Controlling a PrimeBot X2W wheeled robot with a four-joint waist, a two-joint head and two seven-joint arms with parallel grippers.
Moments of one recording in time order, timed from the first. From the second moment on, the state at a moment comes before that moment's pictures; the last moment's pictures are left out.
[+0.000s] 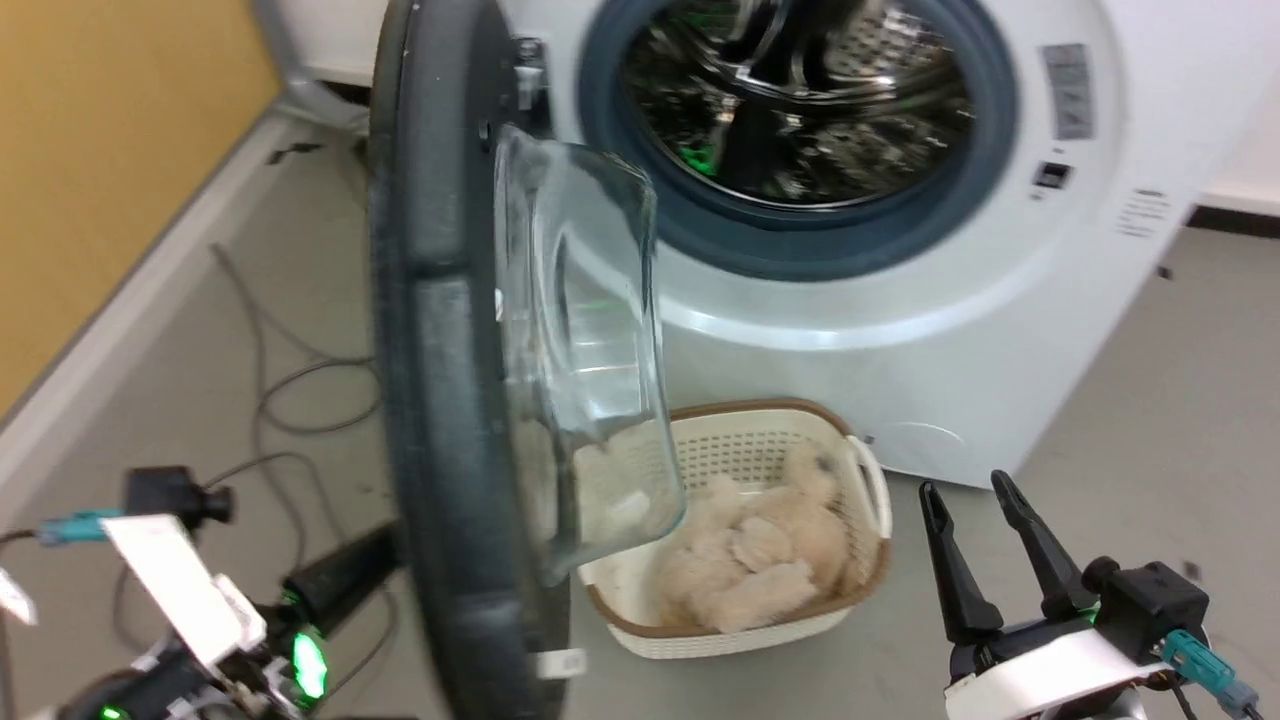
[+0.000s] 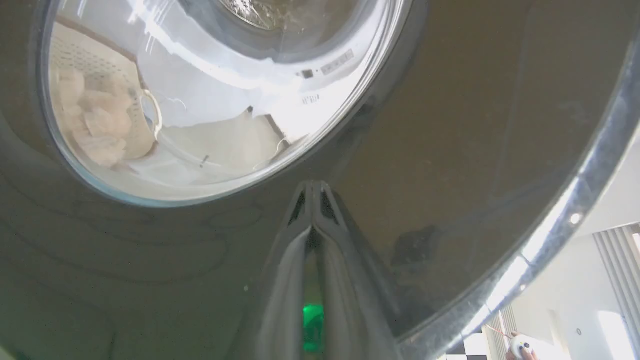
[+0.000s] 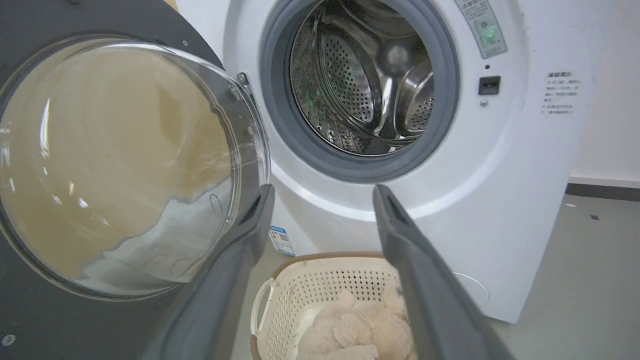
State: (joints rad) left arm -0.13 0.06 0.33 -0.11 -1.44 0.06 1.13; right arm -0.05 -0.11 0.14 0.15 0.29 0.13 -0.26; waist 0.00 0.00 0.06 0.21
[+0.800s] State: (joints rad) left arm -0.22 0.05 -0.10 0.08 -1.64 -0.07 0.52; right arm -0.07 -0.08 0.13 0.13 0.28 0.13 -0.26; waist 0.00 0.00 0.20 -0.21
